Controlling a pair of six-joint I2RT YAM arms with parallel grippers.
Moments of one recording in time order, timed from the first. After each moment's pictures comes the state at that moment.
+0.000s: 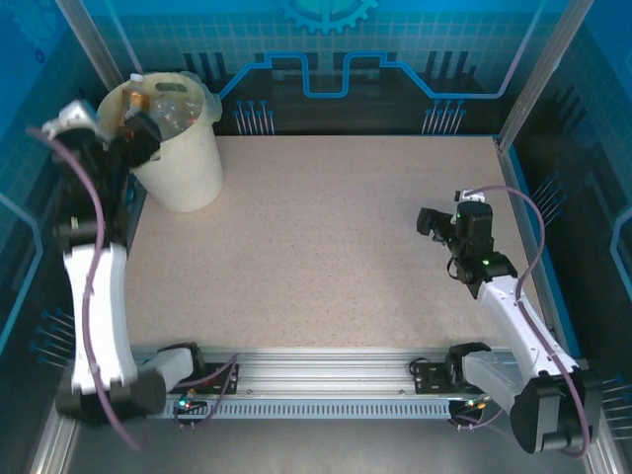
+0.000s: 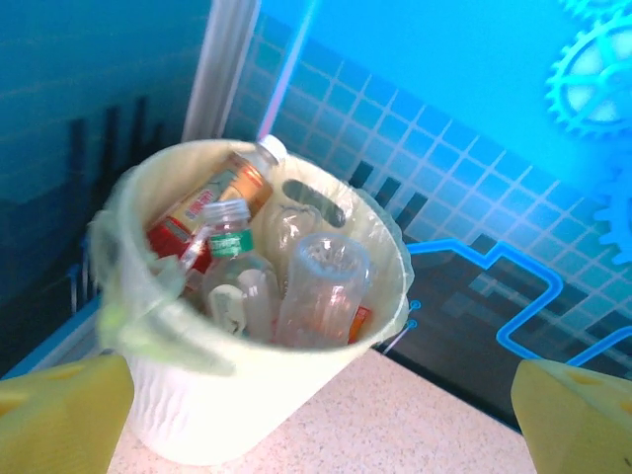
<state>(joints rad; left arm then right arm) 0.25 1.03 1.39 -0.55 -0.06 -0.45 0.08 0.98 0.66 -0.25 0.16 0.27</state>
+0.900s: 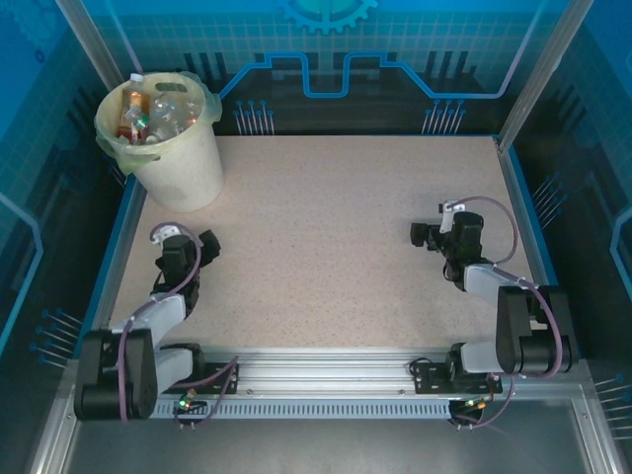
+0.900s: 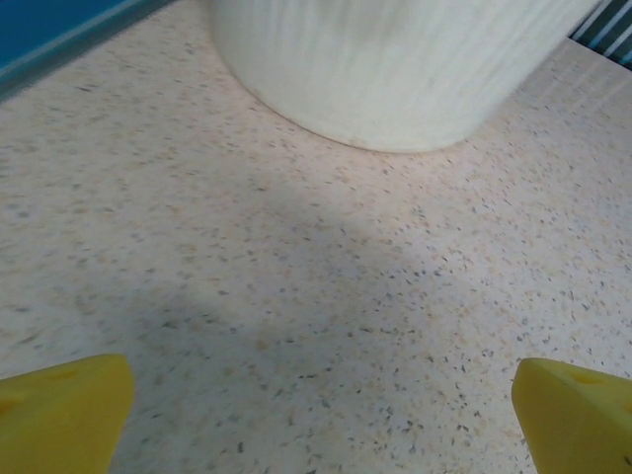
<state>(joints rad) 0.10 1.17 0.28 0.36 -0.21 -0.43 -0.02 1.38 0.49 0.34 -0.05 0.04</state>
